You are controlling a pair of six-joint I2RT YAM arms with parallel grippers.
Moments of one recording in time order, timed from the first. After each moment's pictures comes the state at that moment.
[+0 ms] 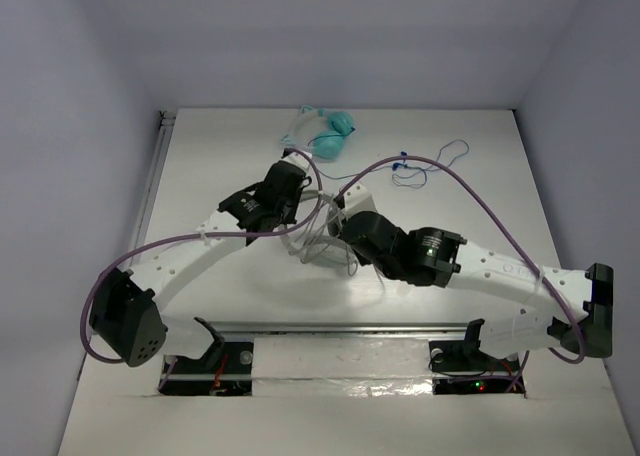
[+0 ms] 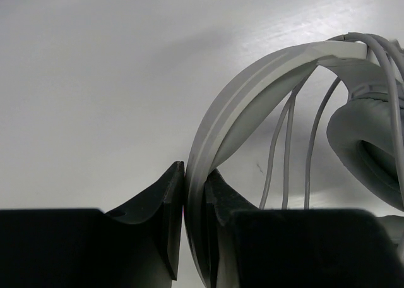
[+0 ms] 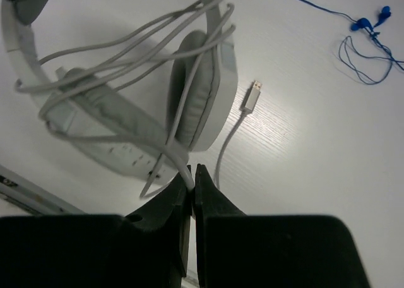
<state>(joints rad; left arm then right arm) -0.68 1.35 1.11 -0.55 -0.38 -0.19 1.18 1.28 1.22 -0.69 0.60 0.31</state>
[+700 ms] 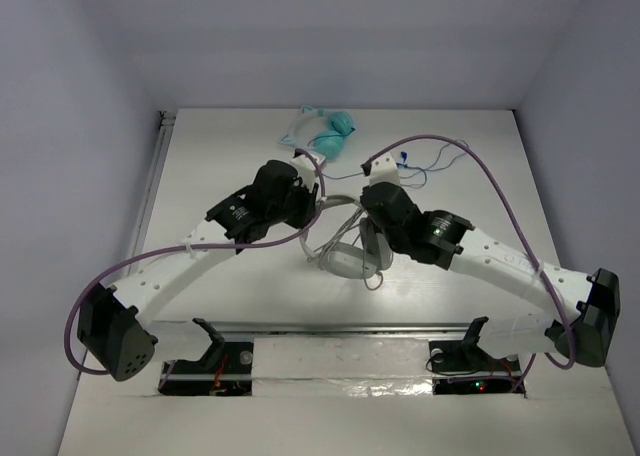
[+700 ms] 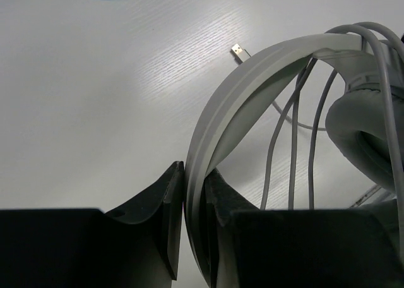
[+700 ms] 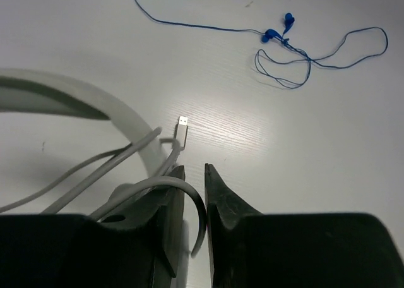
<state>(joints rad) -0.71 1.25 1.07 -0.45 0.00 -0.16 0.97 1.29 1.17 -0.56 0.73 0.25</state>
